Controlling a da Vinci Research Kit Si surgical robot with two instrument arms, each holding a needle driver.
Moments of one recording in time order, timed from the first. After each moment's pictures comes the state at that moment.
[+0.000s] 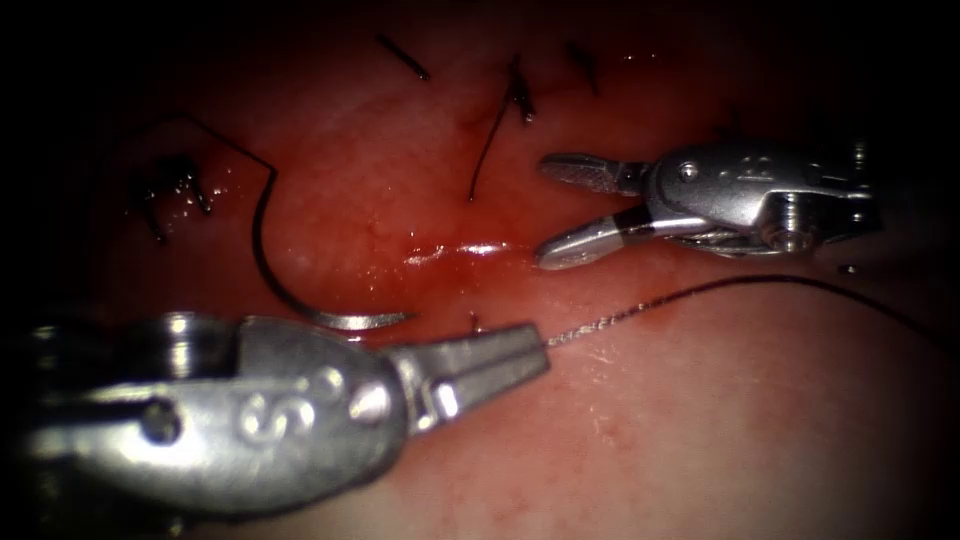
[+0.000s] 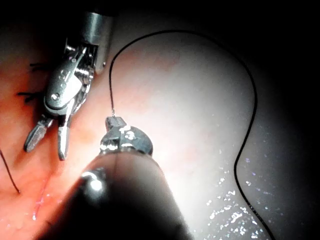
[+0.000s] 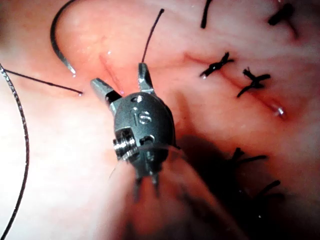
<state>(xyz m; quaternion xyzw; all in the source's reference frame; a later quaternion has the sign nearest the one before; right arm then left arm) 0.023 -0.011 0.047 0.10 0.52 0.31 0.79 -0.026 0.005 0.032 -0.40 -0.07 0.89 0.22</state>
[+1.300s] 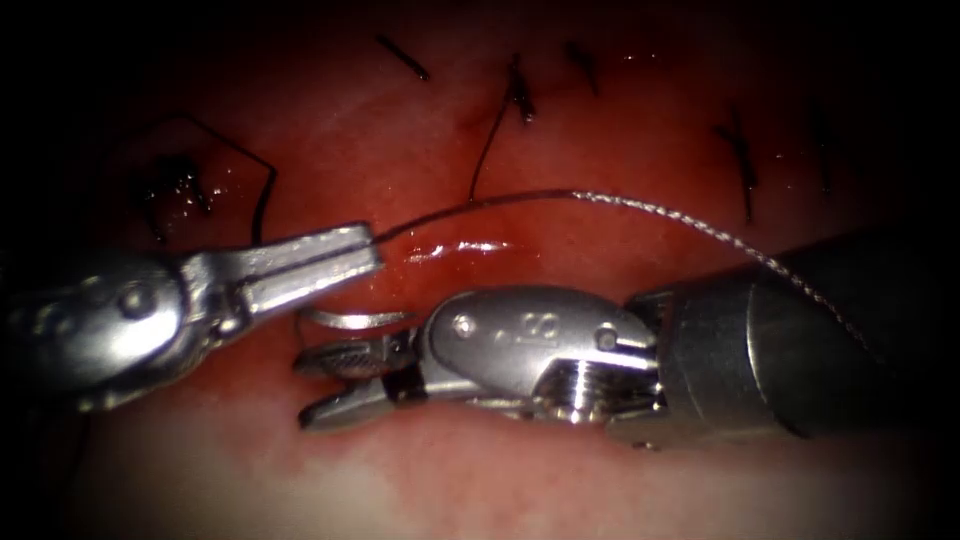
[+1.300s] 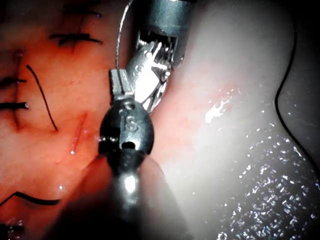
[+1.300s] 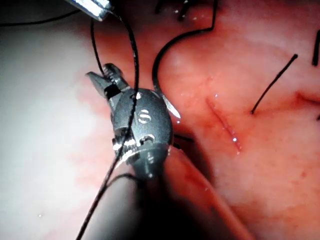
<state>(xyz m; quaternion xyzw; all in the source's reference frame) 0.036 -0.019 0.043 0.27 0.56 0.28 0.73 -0.019 0.007 0.035 -0.59 -0.06 0.78 0.21</state>
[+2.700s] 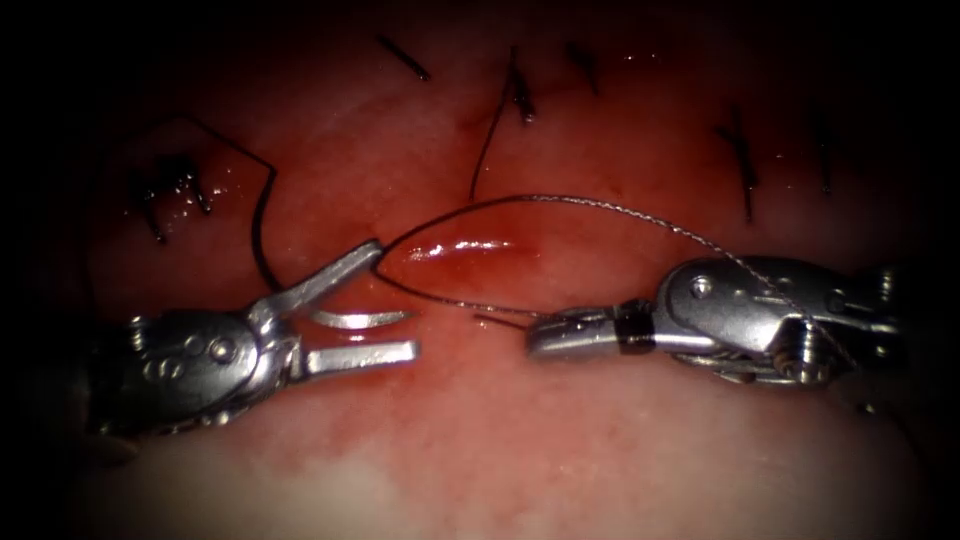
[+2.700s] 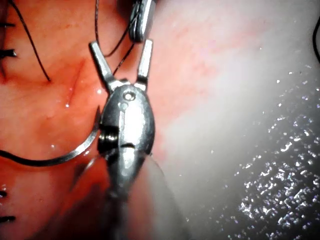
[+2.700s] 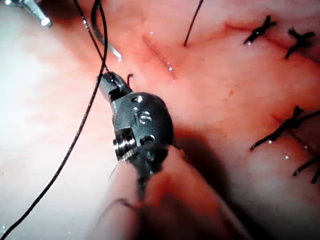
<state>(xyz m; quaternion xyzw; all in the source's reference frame) 0.023 -0.017 0.044 0.21 0.52 0.34 0.75 -0.021 0.004 0.045 -0.63 -0.02 0.73 0.25</state>
